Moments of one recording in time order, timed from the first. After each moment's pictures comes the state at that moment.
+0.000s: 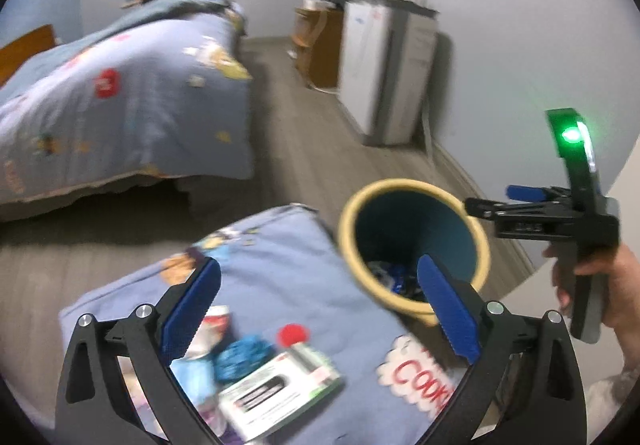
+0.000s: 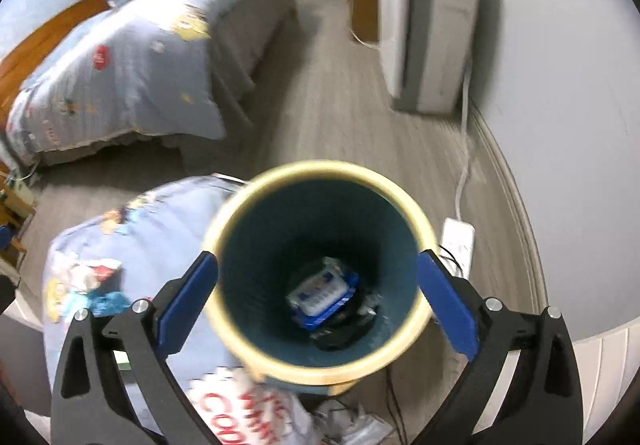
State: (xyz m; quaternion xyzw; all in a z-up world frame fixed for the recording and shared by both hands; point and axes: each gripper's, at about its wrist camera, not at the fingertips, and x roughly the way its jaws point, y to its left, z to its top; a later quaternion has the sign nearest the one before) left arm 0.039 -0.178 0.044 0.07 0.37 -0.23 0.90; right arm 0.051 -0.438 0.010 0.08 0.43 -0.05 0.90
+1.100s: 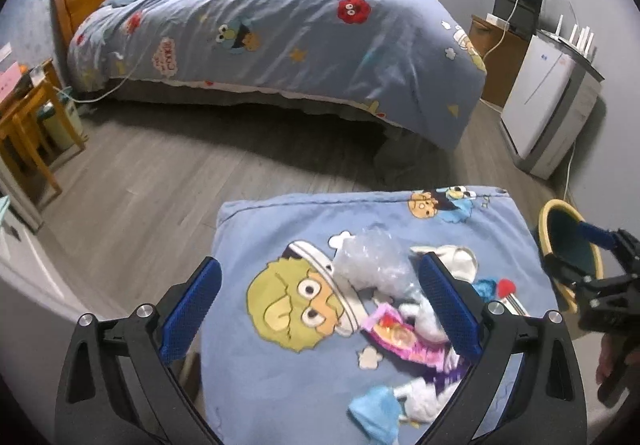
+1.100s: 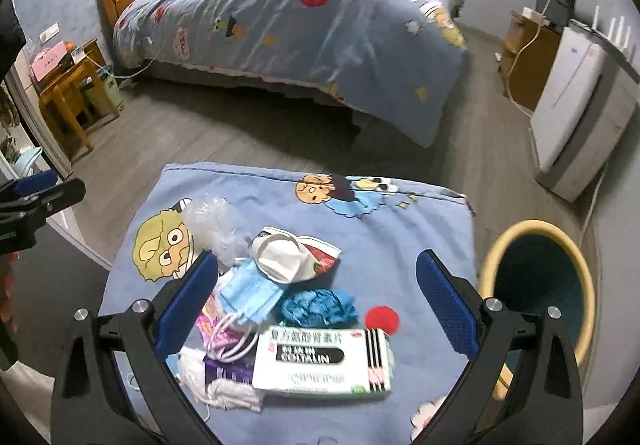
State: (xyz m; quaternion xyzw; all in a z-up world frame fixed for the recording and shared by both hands) left arm 0.043 0.091 0.009 -0.03 0.42 0.00 0.91; right arm 0.076 -0.157 -0.009 -0.04 0.44 0.15 0.89
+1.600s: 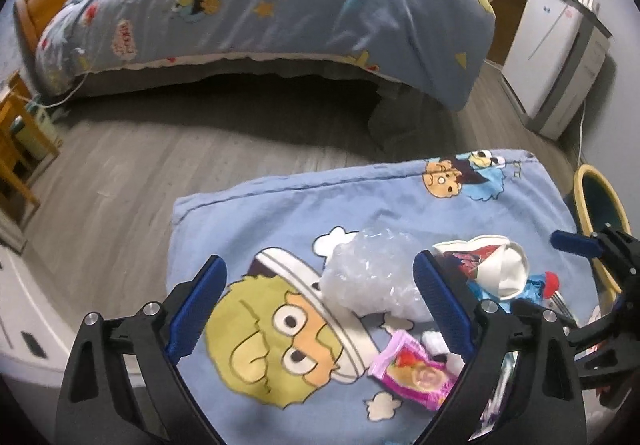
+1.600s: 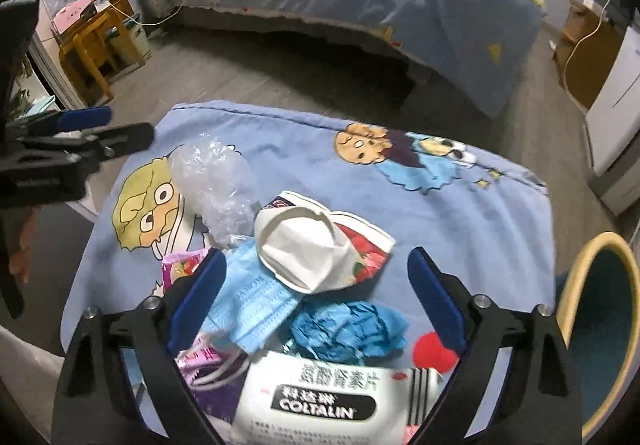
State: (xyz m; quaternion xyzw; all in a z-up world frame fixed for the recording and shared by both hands) left arm 0.119 0.068 -0.073 0.01 0.47 -0.03 0.88; right arm 0.118 -0.122 -0.094 -0.07 0.50 0.22 0.84
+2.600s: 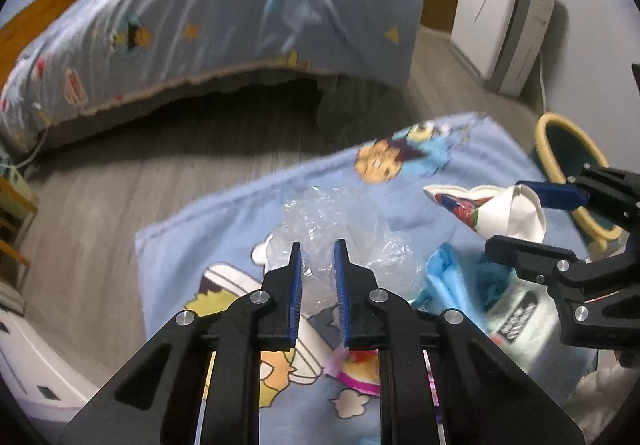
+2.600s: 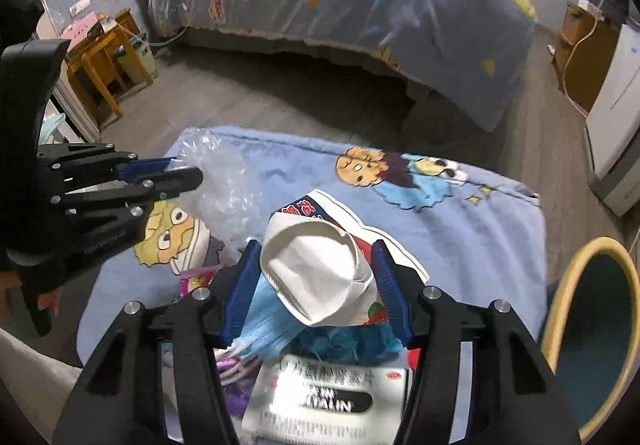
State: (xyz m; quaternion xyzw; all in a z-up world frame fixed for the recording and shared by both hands) left arm 0.103 0.015 -0.057 0.08 0.46 -0.11 0.88; right arm 0.100 -0.145 -0.050 -0.04 0.46 0.22 0.86
